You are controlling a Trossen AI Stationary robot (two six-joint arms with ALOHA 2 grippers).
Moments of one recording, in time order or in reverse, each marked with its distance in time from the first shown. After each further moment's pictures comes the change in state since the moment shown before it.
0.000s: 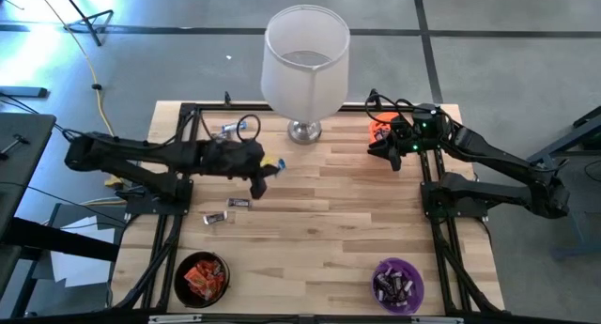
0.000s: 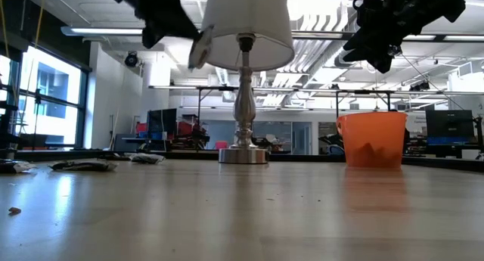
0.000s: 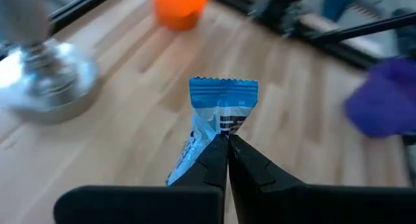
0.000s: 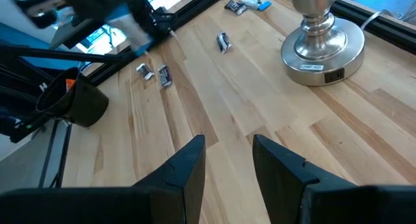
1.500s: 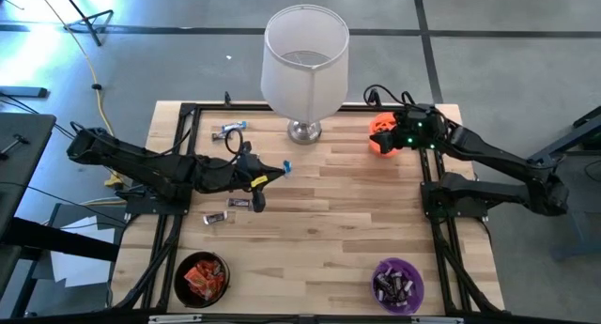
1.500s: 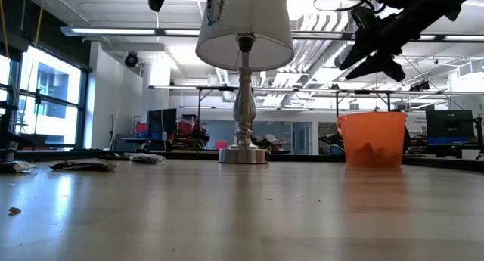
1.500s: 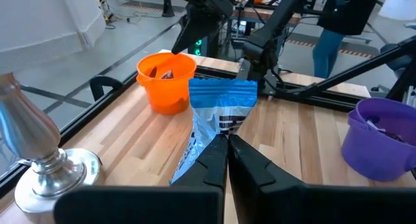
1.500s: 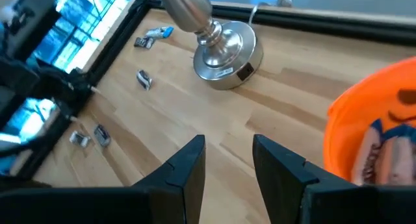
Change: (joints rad) left arm -0.222 0.001 0.000 0.274 -0.317 0.207; right arm 0.000 0.035 0.000 -0.012 0.324 0.331
